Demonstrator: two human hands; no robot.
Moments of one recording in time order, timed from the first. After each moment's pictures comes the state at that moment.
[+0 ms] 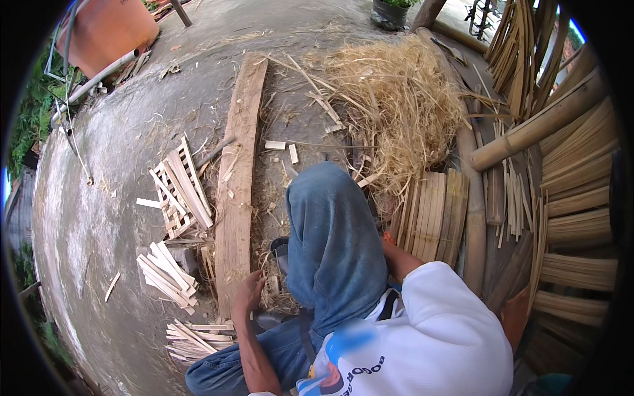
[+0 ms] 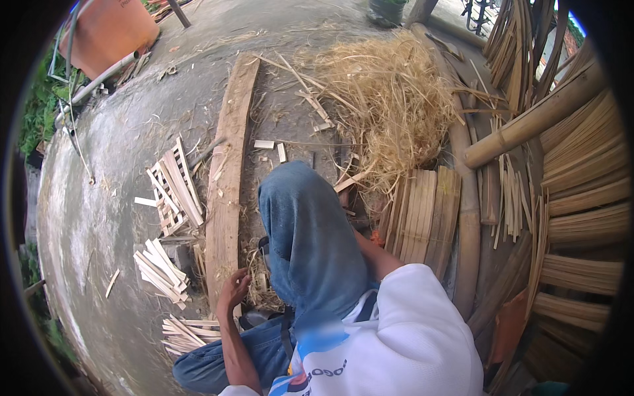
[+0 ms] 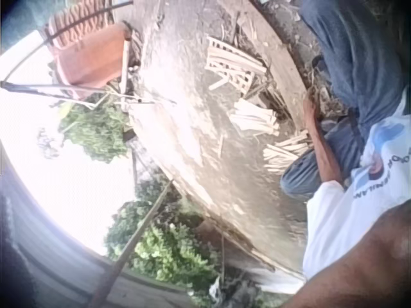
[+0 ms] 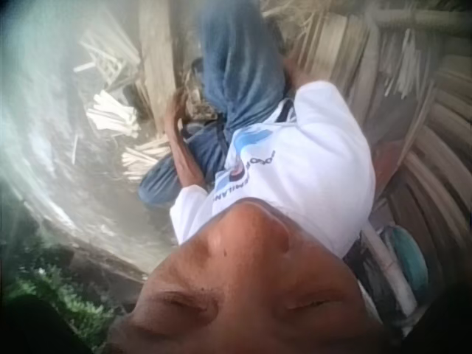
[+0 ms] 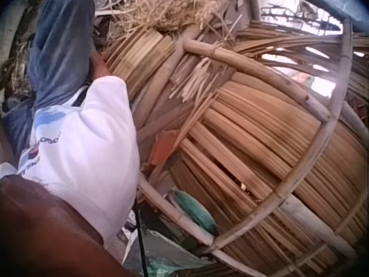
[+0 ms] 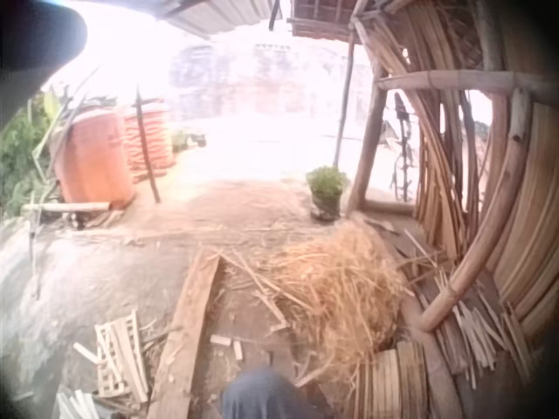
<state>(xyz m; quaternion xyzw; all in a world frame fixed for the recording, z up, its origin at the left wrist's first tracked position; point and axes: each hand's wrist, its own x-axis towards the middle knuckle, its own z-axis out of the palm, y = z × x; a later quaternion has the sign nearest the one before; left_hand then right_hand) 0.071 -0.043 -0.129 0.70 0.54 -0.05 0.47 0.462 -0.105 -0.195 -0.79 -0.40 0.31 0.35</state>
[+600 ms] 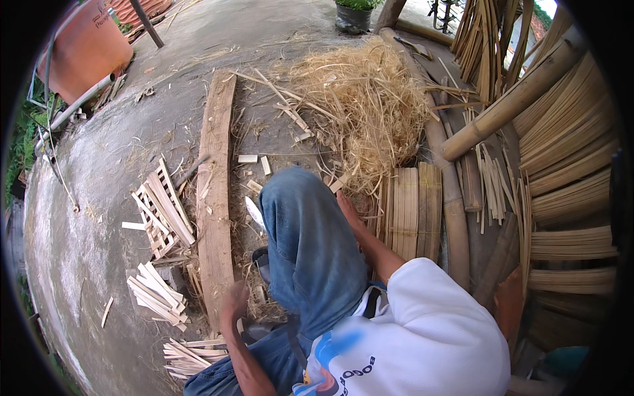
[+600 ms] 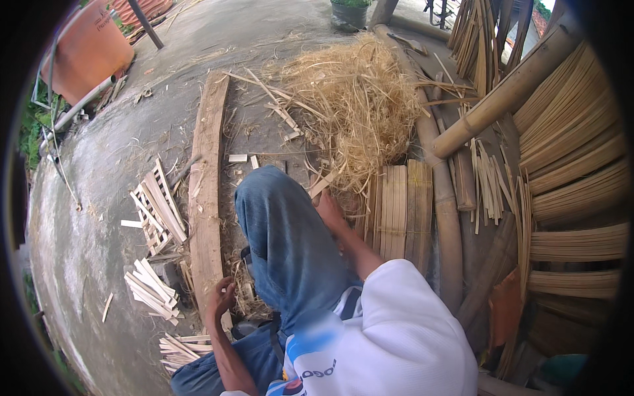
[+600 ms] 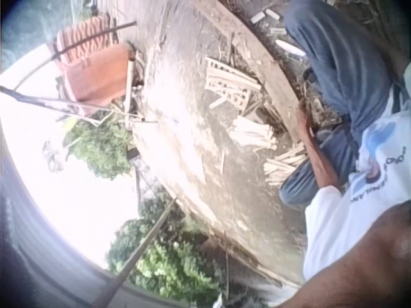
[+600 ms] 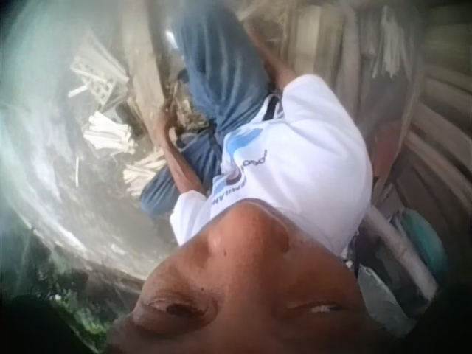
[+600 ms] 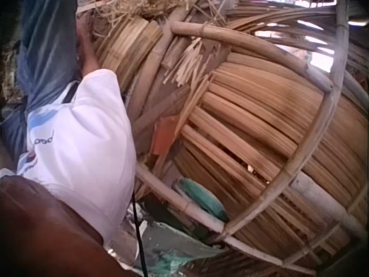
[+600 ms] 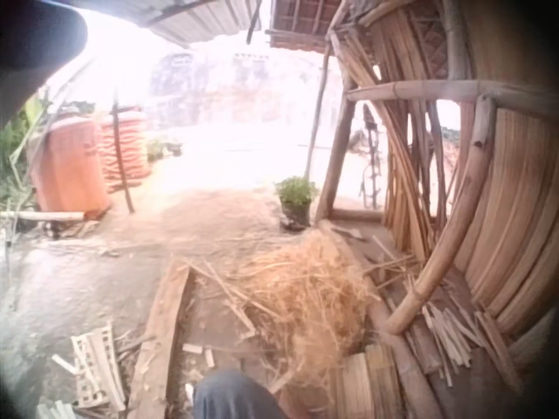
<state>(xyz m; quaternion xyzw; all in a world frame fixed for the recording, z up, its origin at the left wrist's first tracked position) 0.042 -0.038 -0.193 0.74 0.51 0.01 0.44 0.511 -0.115 -0.232 -0.87 -0.32 0.24 0.29</state>
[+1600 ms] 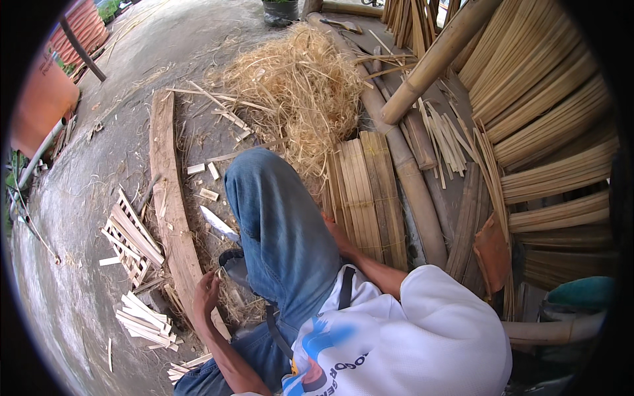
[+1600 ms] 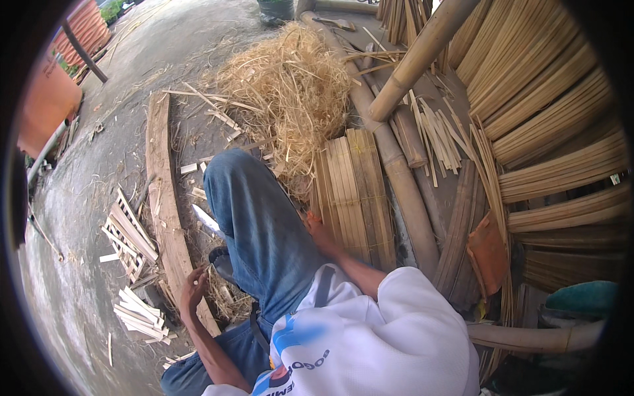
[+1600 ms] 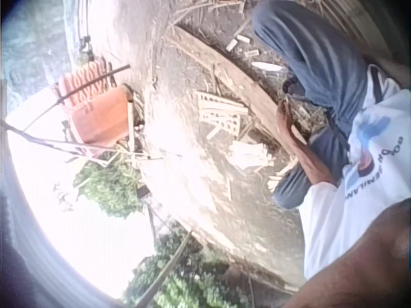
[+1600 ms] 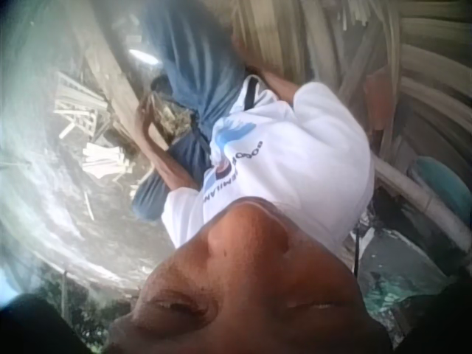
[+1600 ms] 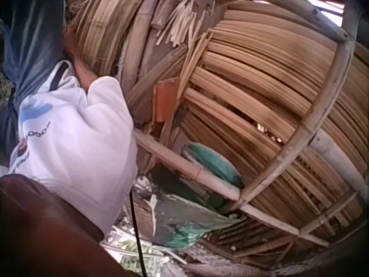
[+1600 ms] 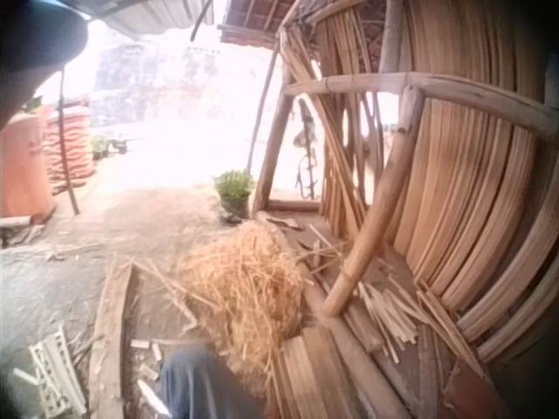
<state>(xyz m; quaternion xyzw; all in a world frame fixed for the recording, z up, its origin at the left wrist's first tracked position) 0.110 -0.008 -0.128 0.74 0.48 -0.04 0.47 0.461 -0.289 -0.271 -0.77 -0.29 0.24 0.51</state>
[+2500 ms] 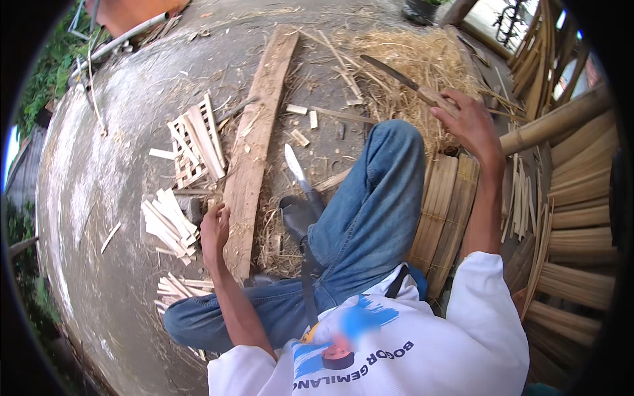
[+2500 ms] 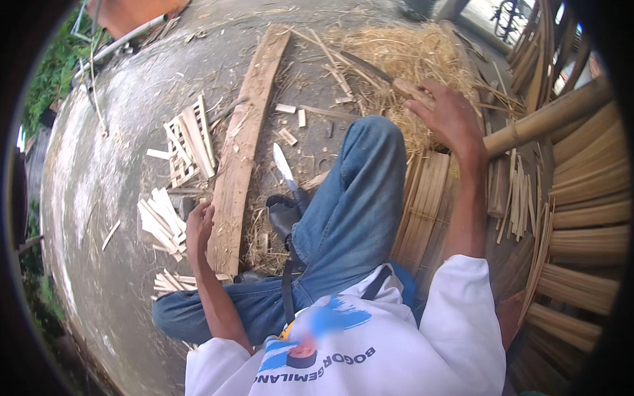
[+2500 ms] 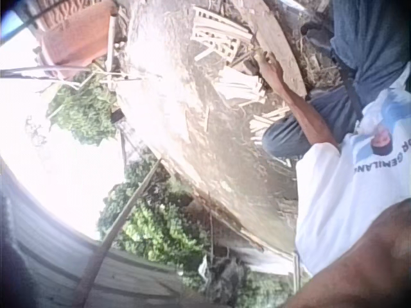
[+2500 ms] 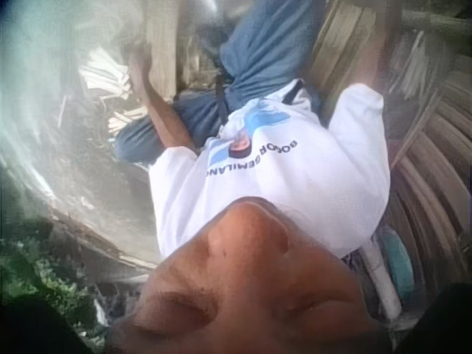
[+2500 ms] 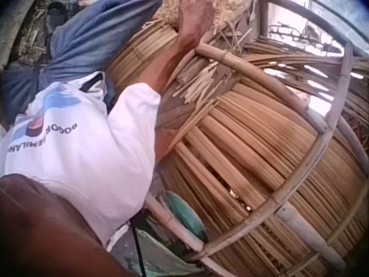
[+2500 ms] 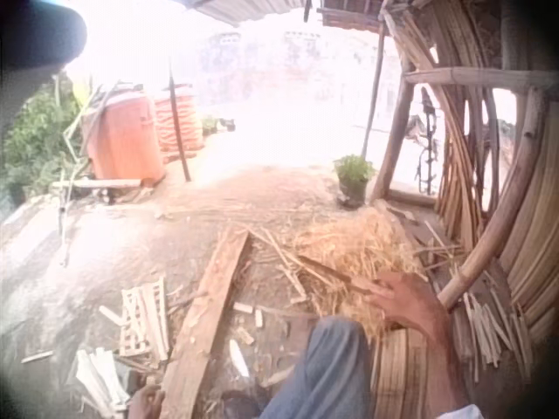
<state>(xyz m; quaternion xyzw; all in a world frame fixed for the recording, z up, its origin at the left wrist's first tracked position) 0.037 0.015 -0.088 0.66 0.67 0.11 0.31 0.548 -0.118 0.143 -0.86 -0.49 0.03 0.13</state>
